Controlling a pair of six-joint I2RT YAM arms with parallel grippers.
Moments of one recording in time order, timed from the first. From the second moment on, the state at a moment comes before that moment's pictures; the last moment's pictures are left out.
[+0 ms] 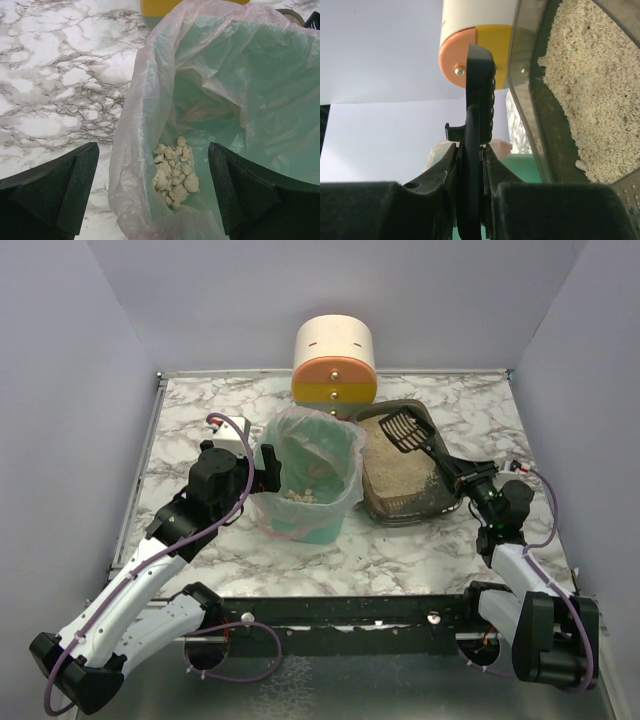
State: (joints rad) left arm -0.59 0.82 0.88 -0.40 -0.30 -0.29; right arm -0.13 0.98 0.24 0.69 -0.47 1.48
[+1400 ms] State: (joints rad) left arm -0.59 0.74 0.88 -0.40 -0.33 -0.31; right arm -0.04 0.82 0.92 0.05 -0.69 0.94
